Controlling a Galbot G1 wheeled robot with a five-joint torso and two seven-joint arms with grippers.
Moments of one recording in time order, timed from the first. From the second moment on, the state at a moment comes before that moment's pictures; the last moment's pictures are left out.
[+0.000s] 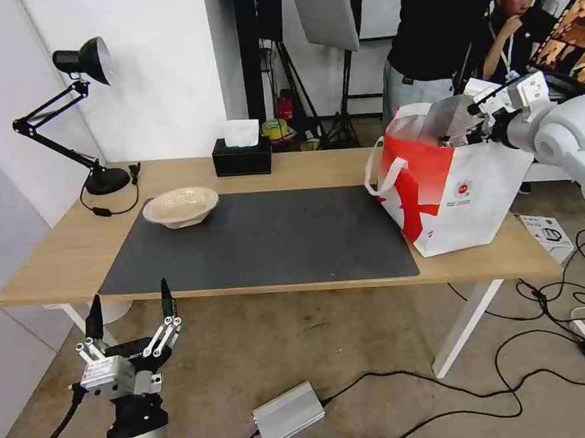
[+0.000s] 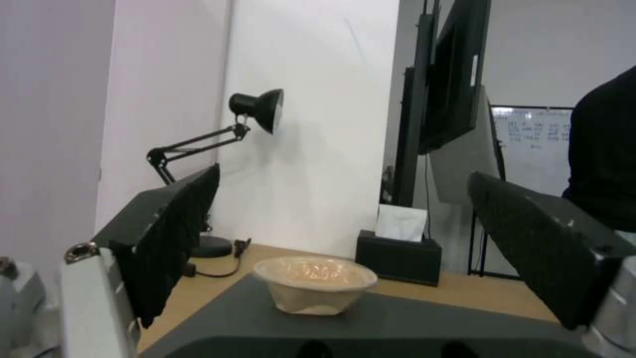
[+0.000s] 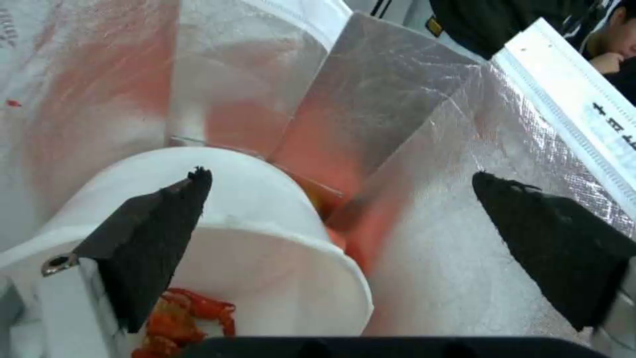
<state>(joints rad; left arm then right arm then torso) 1.87 -1.54 -0.52 -2.34 -0.02 -0.48 -0.20 -0.07 0.54 -0.22 1.50 0.73 -0.73 -0.10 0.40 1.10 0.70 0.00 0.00</state>
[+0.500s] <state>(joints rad) 1.87 -1.54 -0.53 -2.34 -0.02 -0.48 -0.20 -0.09 0.54 -0.18 1.52 0.77 -0.72 -0.07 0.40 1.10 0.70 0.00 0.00</state>
